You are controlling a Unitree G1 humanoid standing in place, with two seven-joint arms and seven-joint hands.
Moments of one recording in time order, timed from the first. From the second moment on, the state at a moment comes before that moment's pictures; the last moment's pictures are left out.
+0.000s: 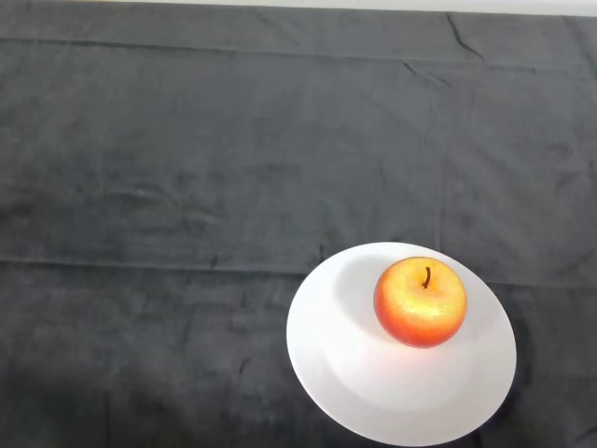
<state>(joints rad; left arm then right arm) -0.64 0.69 0.26 1.19 -0.25 -0.64 0.15 -0.75 -0.60 0.16 1.14 -0.37 0.04 -0.10</state>
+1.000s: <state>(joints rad) -0.64 0.69 0.34 1.19 -0.25 -0.60 0.15 -0.75 -0.60 0.16 1.14 -0.37 0.04 -0.10</state>
